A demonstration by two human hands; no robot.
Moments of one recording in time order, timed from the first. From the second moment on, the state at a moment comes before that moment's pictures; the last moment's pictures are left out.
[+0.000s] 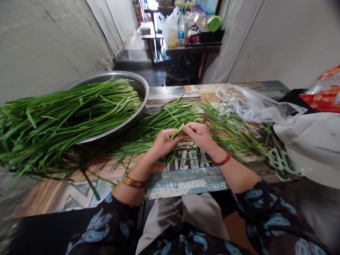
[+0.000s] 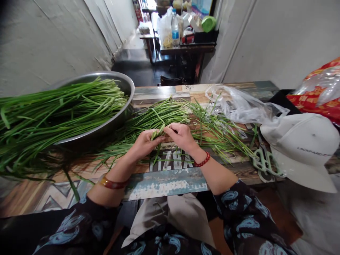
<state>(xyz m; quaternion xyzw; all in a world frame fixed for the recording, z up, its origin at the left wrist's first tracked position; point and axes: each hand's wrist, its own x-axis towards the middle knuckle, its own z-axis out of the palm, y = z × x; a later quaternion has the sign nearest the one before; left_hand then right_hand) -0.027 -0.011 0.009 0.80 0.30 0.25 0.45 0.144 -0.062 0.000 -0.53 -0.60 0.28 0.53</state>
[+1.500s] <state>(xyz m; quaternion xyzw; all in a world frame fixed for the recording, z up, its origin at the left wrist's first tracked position) -0.027 -0.009 0.000 0.87 0.32 0.27 0.25 0.196 -0.056 -0.001 -0.66 -0.57 0.01 0.49</state>
